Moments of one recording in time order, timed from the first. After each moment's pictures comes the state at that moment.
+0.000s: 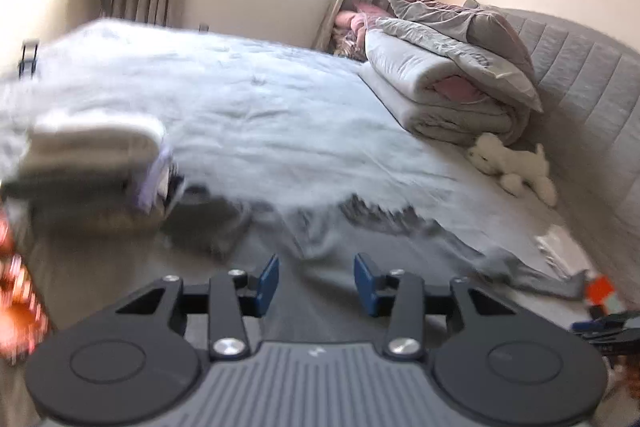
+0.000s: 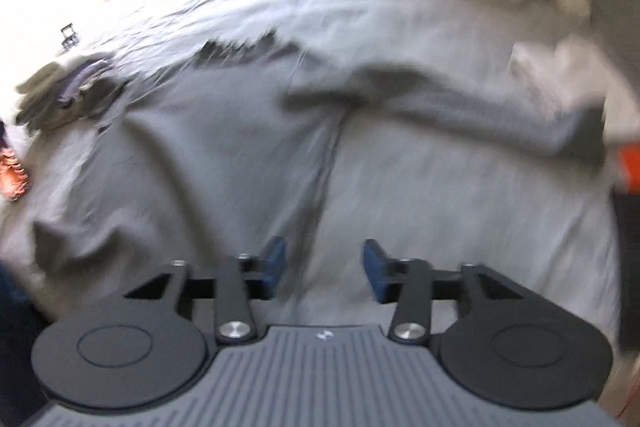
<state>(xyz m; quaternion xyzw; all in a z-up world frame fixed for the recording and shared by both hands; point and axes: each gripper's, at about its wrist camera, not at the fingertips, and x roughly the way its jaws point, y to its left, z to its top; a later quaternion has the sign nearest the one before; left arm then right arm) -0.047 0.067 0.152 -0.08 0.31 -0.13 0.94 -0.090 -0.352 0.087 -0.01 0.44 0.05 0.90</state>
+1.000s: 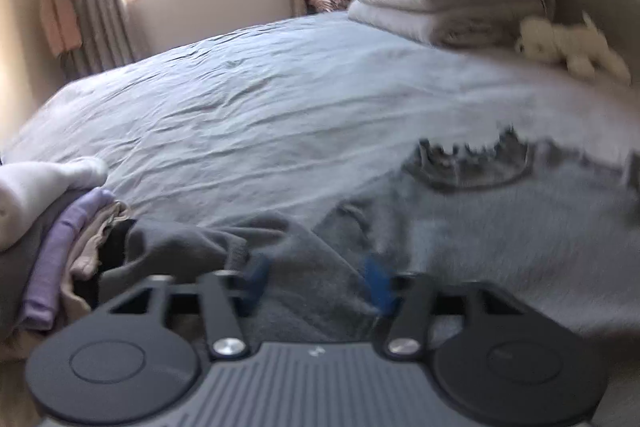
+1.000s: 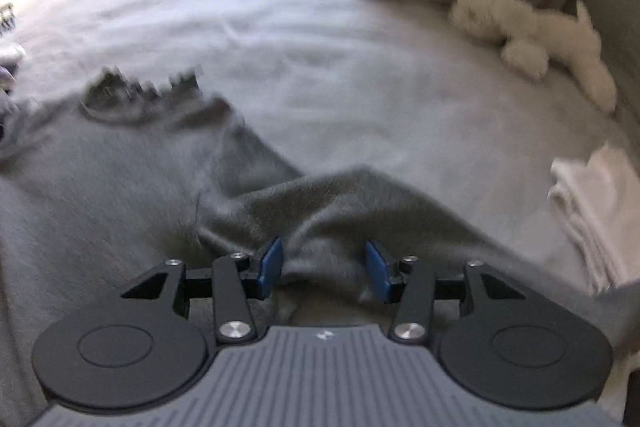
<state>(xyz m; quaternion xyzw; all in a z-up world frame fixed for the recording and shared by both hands) 0.094 -0.003 0.028 0.13 0.33 -0.13 0.93 0.060 -0.331 0.029 -0.05 0.42 0.00 0.91</state>
